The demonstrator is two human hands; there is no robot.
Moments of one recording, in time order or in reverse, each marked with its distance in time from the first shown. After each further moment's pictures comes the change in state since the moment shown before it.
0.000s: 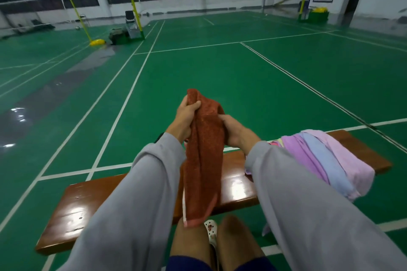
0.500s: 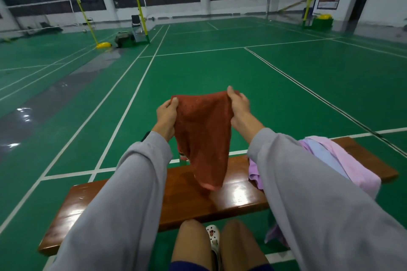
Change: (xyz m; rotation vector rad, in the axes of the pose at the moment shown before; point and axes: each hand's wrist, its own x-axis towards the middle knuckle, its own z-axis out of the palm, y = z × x) left_hand 0.010 0.032 -0.056 0.029 0.314 0.030; right_hand 0.028 -0.057 0.012 0.184 0.316 -0.363
